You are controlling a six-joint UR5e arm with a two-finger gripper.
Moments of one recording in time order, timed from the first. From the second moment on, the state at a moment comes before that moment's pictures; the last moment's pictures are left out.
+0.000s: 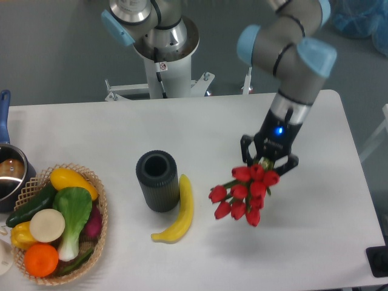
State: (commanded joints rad) arm 2.73 -2.01 -1.64 -0.91 1.09 1.14
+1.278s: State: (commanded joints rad) arm 2.69 -2.16 -1.52 -0.89 1.19 1.17
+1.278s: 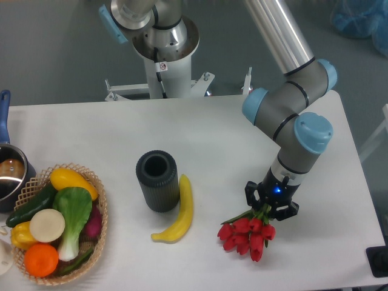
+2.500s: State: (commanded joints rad) arm 2.79 -1.79 -1.58 -1.06 1.41 1.52
